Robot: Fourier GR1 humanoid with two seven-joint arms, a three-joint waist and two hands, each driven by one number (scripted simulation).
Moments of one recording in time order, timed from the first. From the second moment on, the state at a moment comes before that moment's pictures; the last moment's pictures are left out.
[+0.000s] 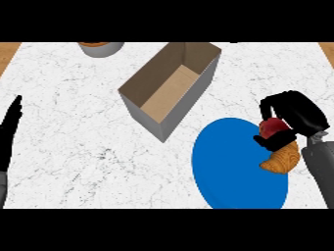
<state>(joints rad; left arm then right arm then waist) -0.10 0.40 0.11 -1.33 -0.18 0.15 0.07 -0.40 -0.40 0.06 -1.19 1.00 0.12 -0.28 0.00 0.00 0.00</state>
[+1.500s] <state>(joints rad) -0.10 0.37 0.13 -1.35 -0.22 0.12 0.06 -0.96 -0.08 -0.08 -1.08 0.78 0.14 0.02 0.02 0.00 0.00</state>
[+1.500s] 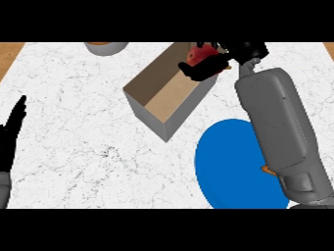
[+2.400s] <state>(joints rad) -0.16 0.35 0.12 -1.33 -0.24 0.10 0.07 -1.27 0.00 -0.12 -0.37 0.73 -0.19 0.02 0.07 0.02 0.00</state>
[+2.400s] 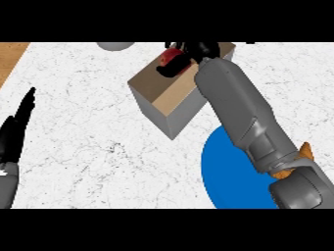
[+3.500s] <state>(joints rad) -0.17 0.36 0.15 -1.30 -0.23 0.09 0.05 -1.28 -0.08 -0.37 -0.29 0.43 -0.29 -0.32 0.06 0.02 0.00</state>
